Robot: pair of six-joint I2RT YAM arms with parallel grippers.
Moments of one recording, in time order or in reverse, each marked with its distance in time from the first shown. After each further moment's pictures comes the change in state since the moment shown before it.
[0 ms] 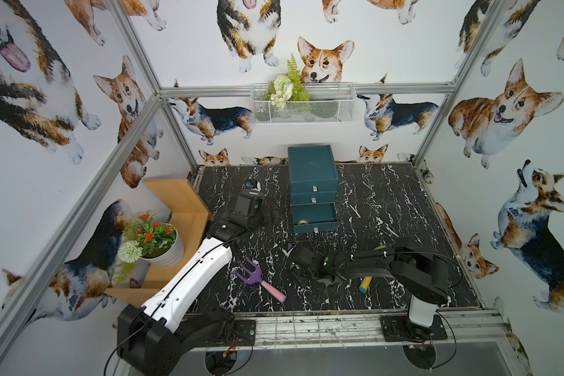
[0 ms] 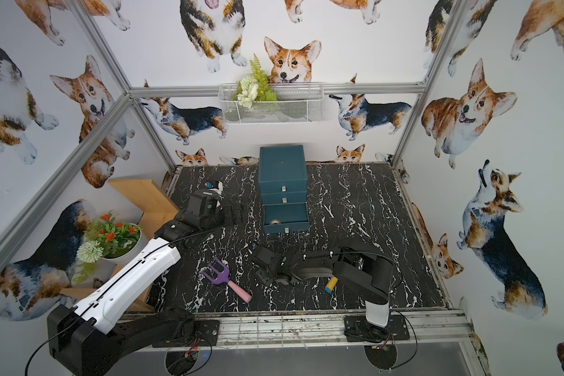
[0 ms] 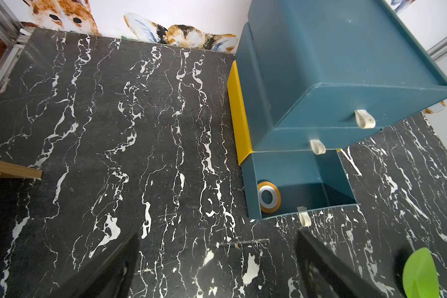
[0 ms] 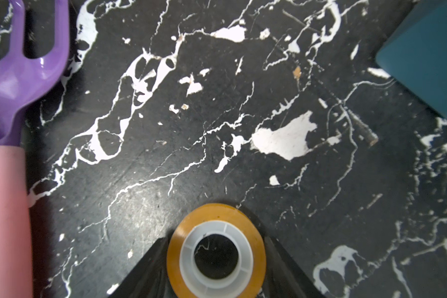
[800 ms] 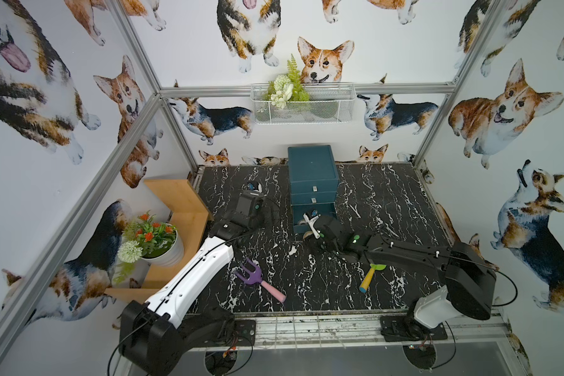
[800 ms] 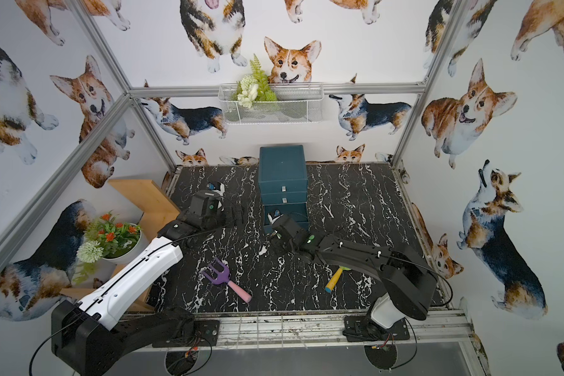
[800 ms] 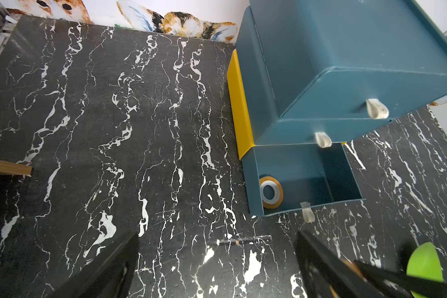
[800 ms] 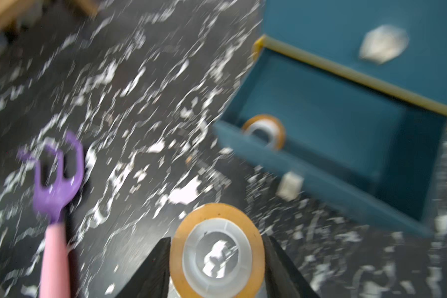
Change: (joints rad) left arm 0.008 0.021 -0.029 0.021 0.025 0.006; right arm -0.250 -0.306 -0.005 -0.052 -0.002 0.003
